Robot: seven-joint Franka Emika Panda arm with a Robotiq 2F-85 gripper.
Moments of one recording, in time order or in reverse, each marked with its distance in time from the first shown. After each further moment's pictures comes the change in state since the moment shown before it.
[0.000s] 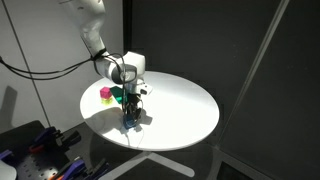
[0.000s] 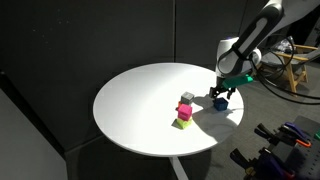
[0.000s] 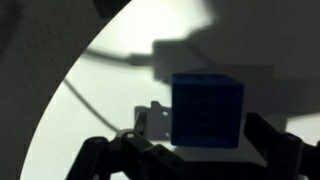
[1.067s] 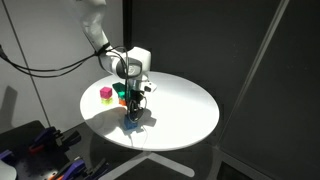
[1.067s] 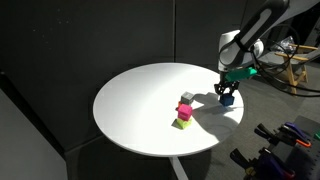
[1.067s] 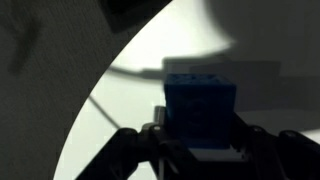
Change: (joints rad) arm 0.000 -0.046 -0.041 0.034 -0.007 -0.151 -0.004
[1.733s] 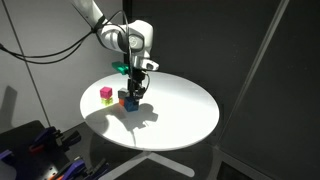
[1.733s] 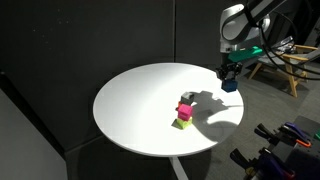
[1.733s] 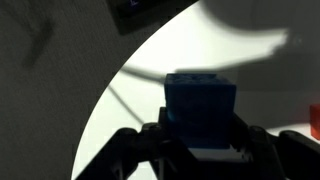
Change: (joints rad) arm 0.001 -0.184 0.015 0.046 -0.046 -0.244 -0.001
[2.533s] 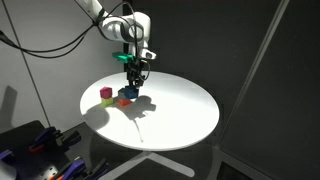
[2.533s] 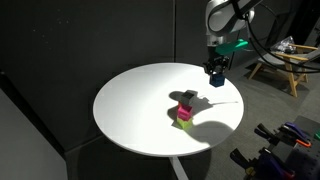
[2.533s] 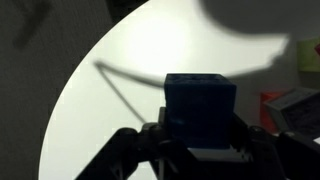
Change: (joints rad) arm 0.025 0.049 0.074 0.161 0.000 -0.103 0.000
